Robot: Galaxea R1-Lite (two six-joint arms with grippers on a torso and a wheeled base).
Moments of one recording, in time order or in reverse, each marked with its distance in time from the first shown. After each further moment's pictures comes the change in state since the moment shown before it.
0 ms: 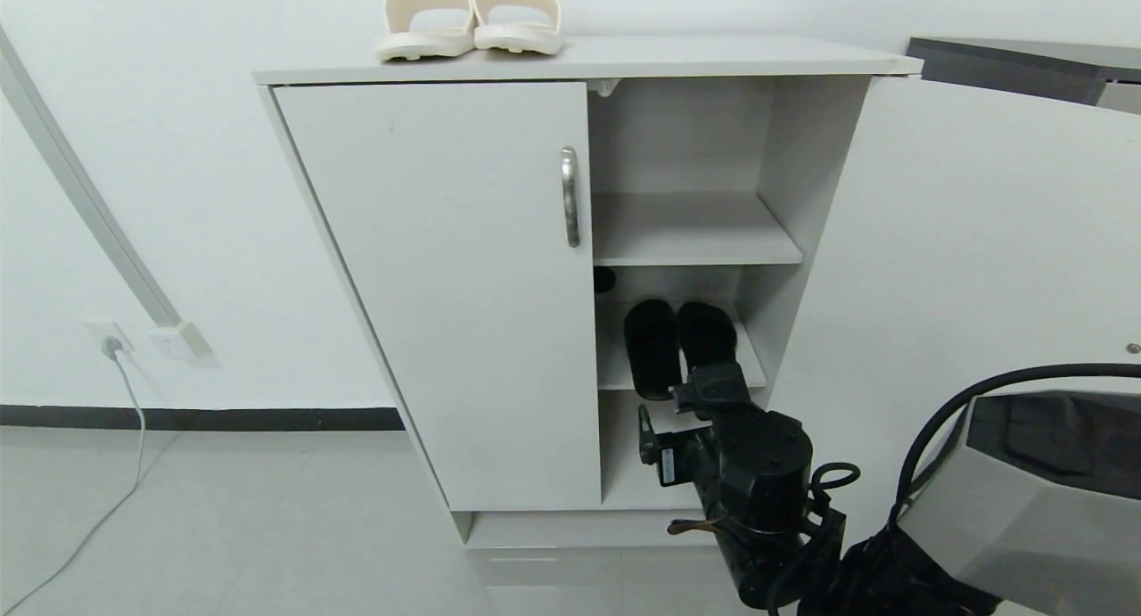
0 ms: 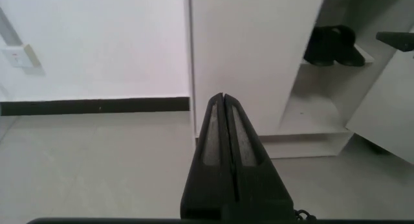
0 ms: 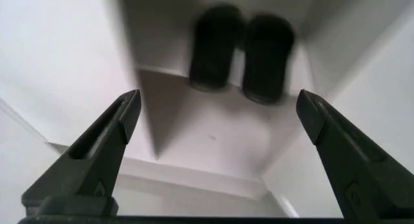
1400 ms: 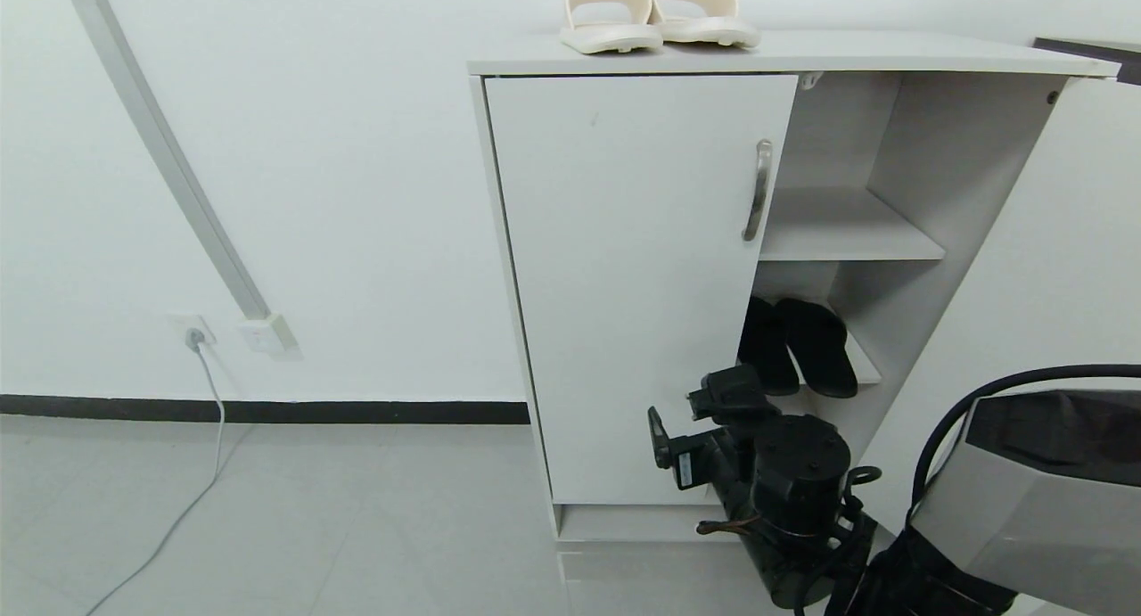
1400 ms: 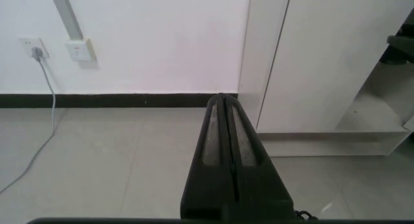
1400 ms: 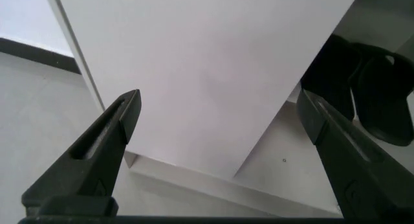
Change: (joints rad) left arm -0.001 0.000 0.000 0.000 0.004 -0.003; right arm -0.024 -0.003 0.081 -0.119 0.107 -0.079
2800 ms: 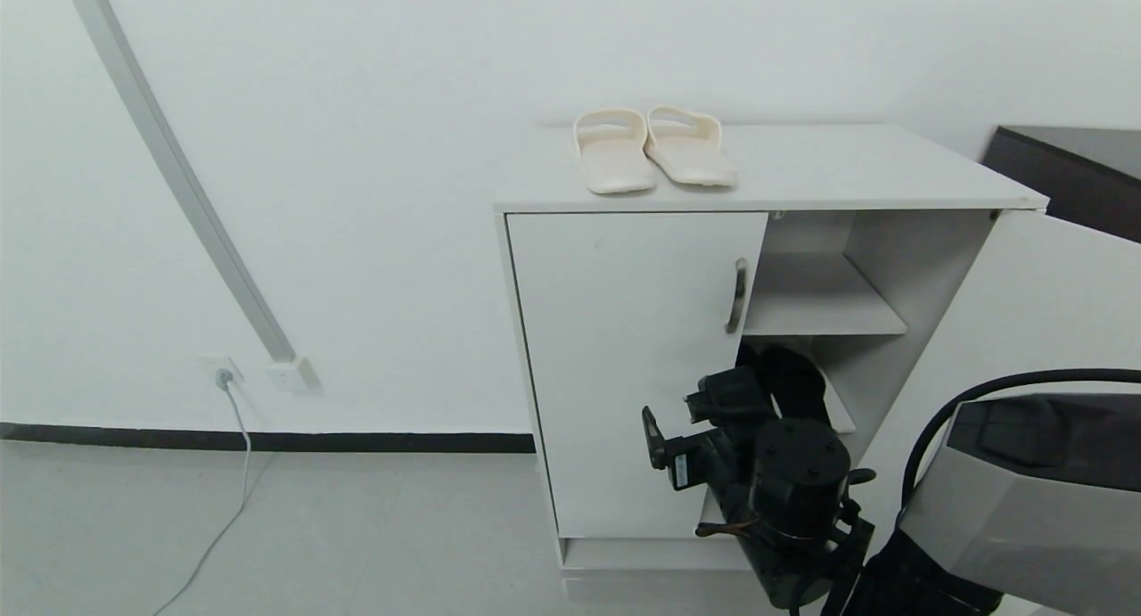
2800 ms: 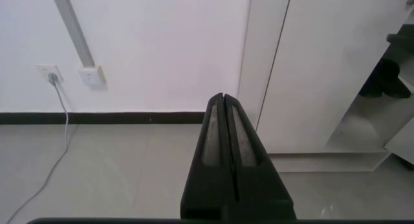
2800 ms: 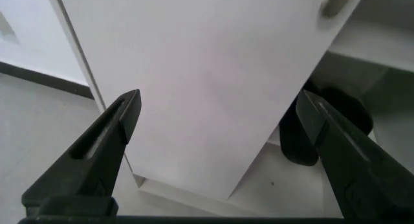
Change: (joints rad) left arm 0.000 0.000 0.000 0.000 0.000 0.000; right arm -0.004 0.022 0.000 -0.049 0.029 0.000
